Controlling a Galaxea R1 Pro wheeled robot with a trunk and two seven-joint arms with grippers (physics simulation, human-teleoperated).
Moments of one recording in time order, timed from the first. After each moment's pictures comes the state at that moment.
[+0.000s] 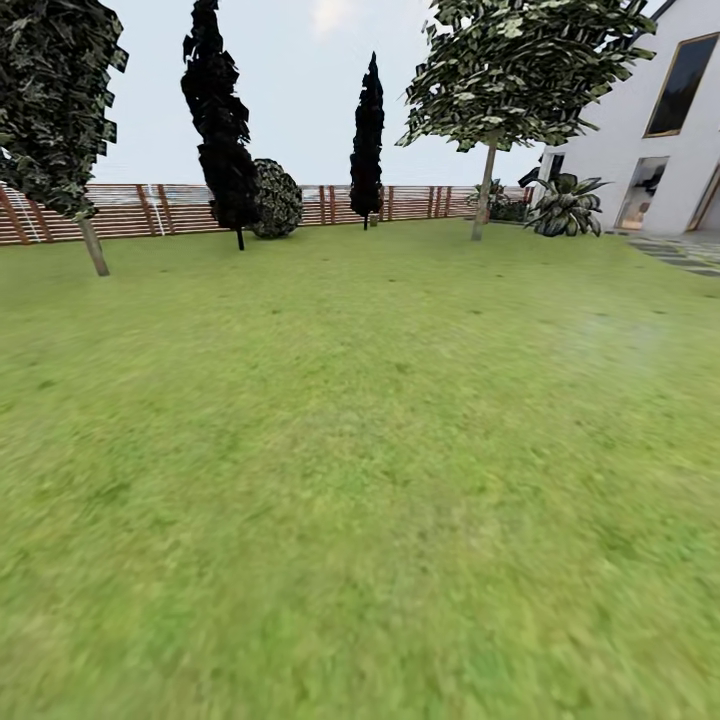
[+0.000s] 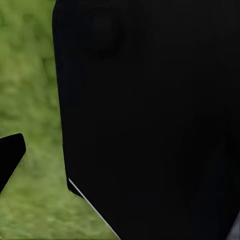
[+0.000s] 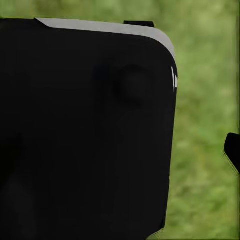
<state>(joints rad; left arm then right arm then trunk) 0.00 -0.01 0.01 -0.08 0.01 -0.01 -0.02 -0.06 0.00 0.01 -0.01 0.01 -0.14 0.01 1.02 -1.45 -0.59</state>
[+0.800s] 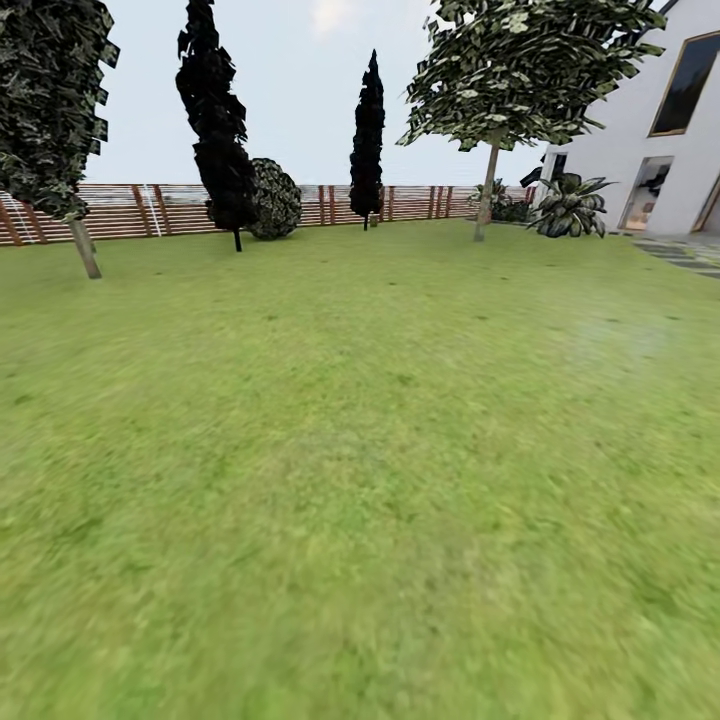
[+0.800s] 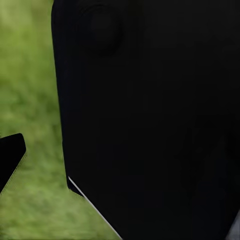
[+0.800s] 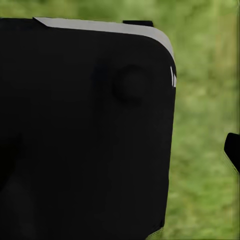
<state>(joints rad) 0.00 -0.01 0.00 -0.08 0.01 -0.01 -0.02 -0.06 0.00 0.01 -0.01 0.00 -0.14 0.01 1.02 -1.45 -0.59</state>
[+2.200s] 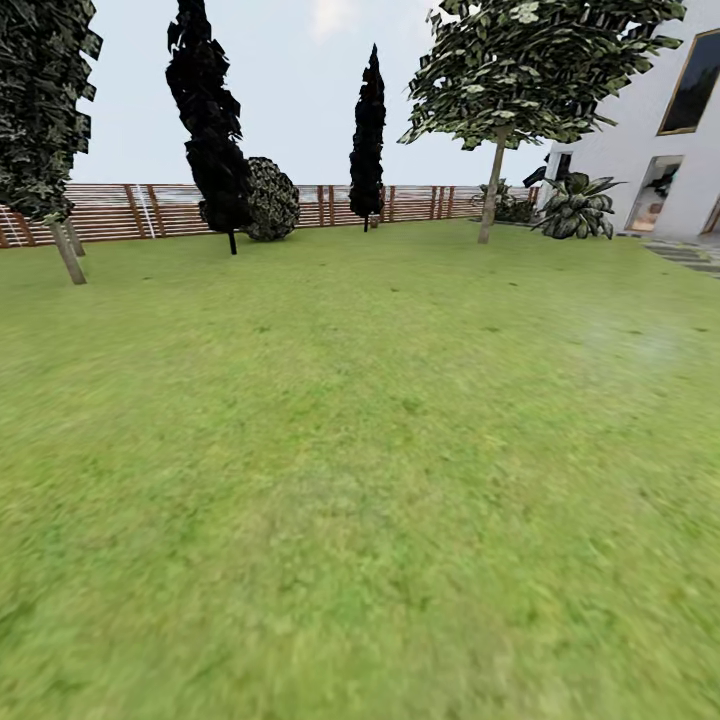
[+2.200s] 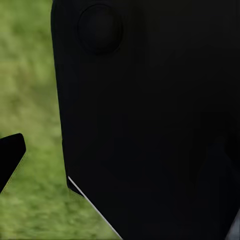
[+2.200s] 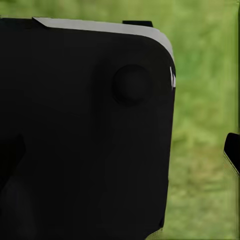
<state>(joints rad) 0.00 -0.01 0.00 -0.08 0.01 -0.01 -0.02 -0.06 0.00 0.01 -0.01 0.00 -0.14 0.00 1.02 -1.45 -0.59</state>
